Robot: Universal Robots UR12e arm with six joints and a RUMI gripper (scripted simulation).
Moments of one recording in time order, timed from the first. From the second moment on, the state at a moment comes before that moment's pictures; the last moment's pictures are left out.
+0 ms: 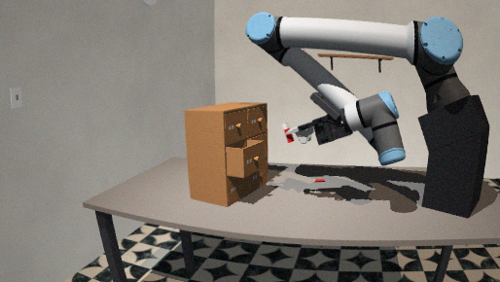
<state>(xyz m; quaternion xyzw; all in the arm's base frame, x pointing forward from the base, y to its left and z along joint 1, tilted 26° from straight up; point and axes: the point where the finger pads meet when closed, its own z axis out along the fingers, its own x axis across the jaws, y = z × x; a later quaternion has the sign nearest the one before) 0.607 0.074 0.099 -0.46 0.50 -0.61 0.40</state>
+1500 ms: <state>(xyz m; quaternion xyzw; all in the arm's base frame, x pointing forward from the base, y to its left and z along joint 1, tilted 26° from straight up) 0.674 0.061 0.129 -0.46 0.50 -0.61 0.40</state>
